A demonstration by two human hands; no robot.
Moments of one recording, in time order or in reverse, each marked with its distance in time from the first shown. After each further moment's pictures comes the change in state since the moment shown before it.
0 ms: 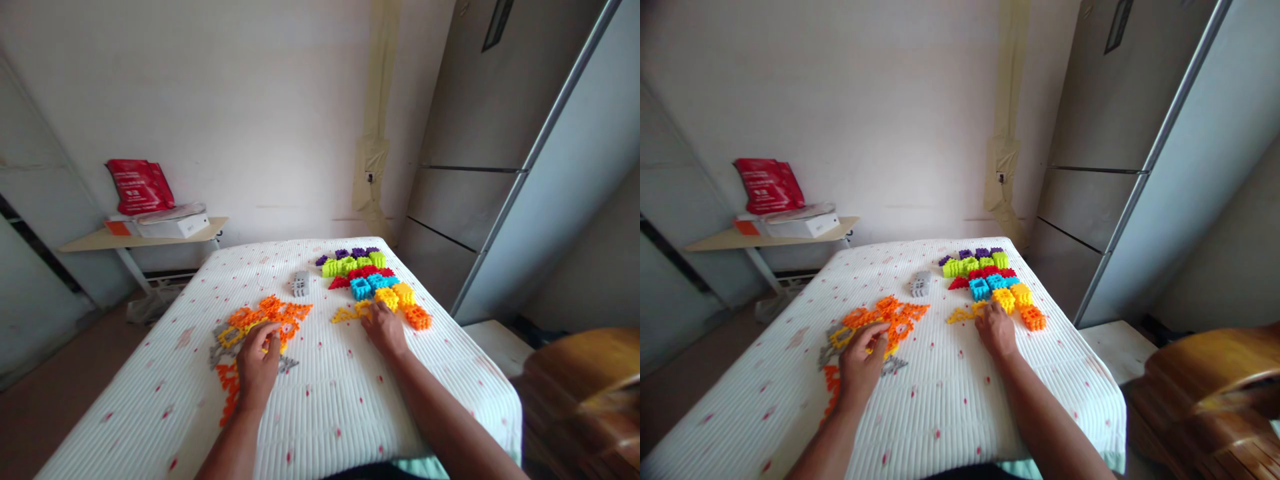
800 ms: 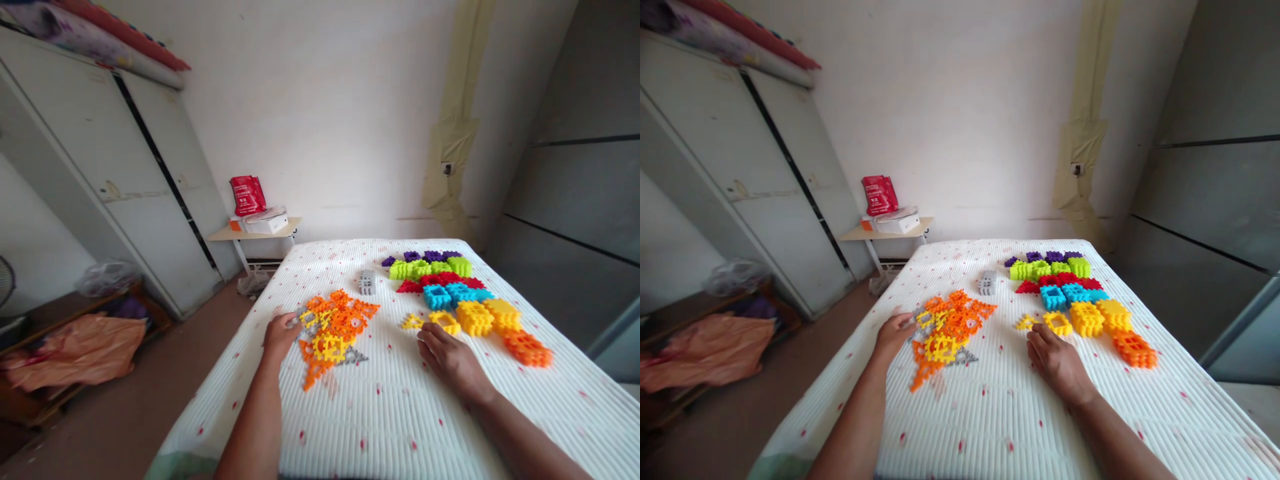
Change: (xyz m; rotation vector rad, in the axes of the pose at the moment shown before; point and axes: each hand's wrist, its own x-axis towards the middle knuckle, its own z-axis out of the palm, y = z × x) left_hand 0.038 -0.094 -0.091 0.340 -0.150 -0.445; right_hand -0.020 -0.010 0.020 0.292 0.143 -0.591
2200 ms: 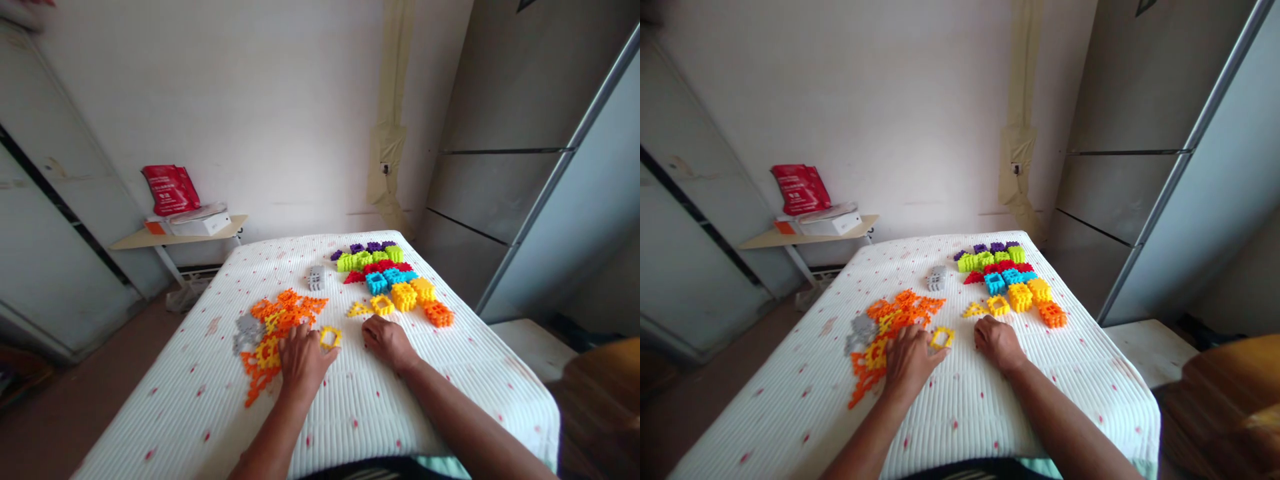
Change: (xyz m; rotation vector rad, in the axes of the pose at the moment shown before) left_hand -0.108 0.144 0.067 0.405 -0.157 0.462; right_hand -0.001 -0.005 -0.005 0.069 -0.195 0.236
